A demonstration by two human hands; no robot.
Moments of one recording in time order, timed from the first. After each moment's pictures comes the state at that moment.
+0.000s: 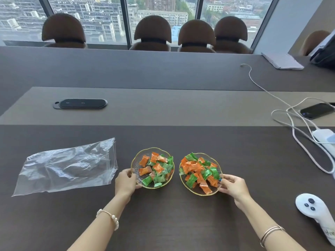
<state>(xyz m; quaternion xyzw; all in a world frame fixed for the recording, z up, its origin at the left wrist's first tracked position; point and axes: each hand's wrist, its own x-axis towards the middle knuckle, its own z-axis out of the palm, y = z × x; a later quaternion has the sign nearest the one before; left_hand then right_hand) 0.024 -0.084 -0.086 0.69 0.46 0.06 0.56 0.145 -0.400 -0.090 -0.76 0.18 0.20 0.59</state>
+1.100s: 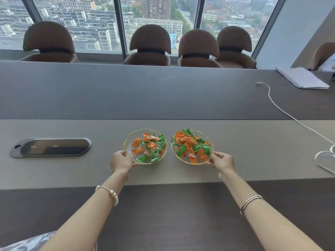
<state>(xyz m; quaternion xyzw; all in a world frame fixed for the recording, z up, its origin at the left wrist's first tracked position) 0.311 0.076 -0.086 0.66 0.47 0.13 0.58 0.428 -0.201 -0.086 -0.71 0.19 0.12 0.66</state>
